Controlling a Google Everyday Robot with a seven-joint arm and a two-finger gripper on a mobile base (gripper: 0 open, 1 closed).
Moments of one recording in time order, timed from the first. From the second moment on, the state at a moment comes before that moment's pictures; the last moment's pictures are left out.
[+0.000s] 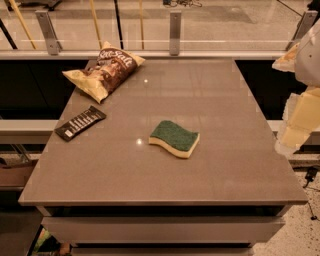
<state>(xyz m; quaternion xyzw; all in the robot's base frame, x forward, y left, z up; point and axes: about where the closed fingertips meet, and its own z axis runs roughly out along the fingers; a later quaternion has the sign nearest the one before) 0.438 -0.215 0.984 -0.60 0.78 -0.04 0.17</state>
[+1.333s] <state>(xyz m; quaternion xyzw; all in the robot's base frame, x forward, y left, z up) 0.429 -0.211 0.939 -0.55 0.77 0.08 0.31</state>
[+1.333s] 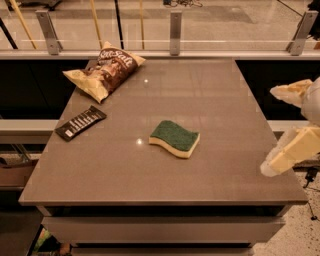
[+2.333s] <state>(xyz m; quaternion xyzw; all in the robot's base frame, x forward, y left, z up) 0.437 -0.154 0.909 -0.46 0.72 0.23 0.46</state>
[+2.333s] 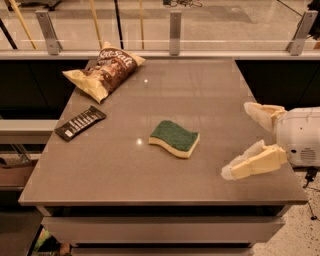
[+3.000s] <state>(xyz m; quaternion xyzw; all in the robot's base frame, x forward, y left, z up) 0.466 -0.124 0.890 -0.44 0.72 0.22 0.48</state>
